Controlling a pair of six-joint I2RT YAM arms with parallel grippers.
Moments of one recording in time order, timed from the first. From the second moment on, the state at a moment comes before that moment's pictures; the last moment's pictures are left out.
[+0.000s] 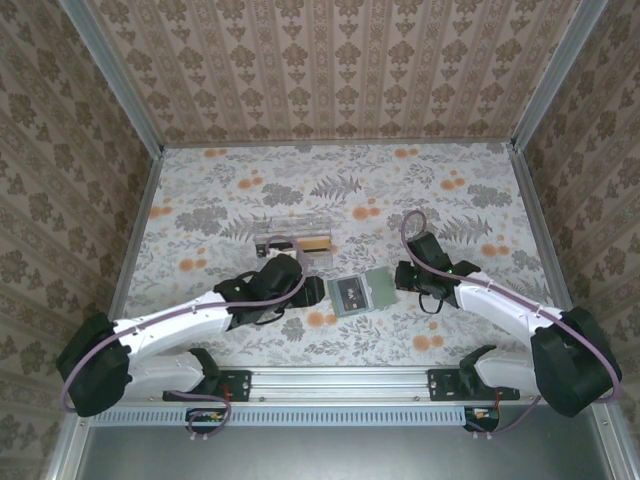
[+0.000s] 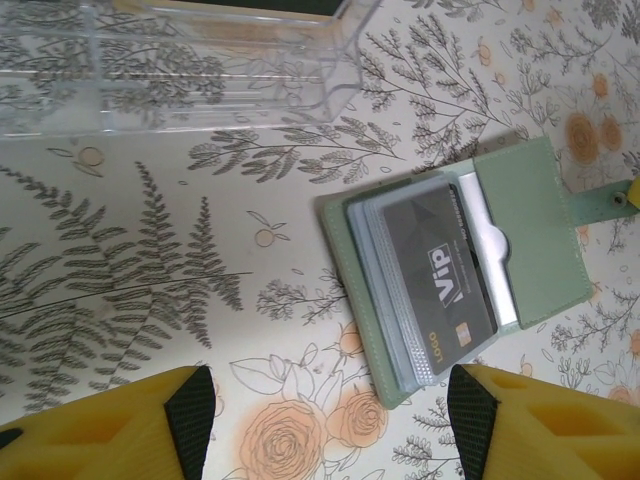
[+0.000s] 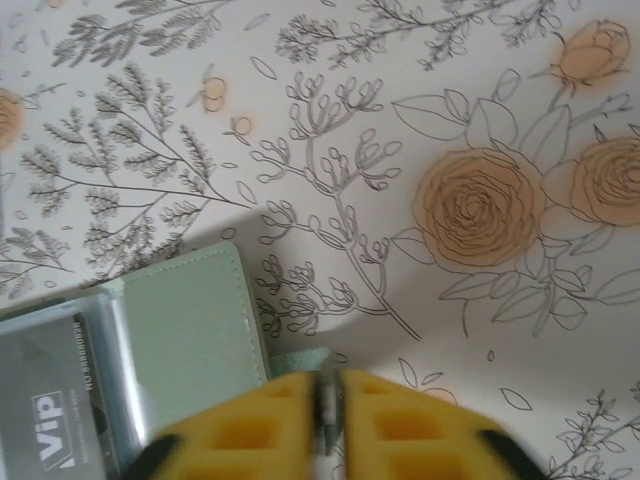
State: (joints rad) left arm -0.97 1.16 0.61 -0.29 -0.06 -0.87; right arm 0.46 1.22 0.59 -0.38 0.05 0.61
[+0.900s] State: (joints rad) left arm -0.97 1.36 0.71 -0.25 -0.03 -0.82; right arm 0.76 1.25 0.85 -0.53 0.14 0.53
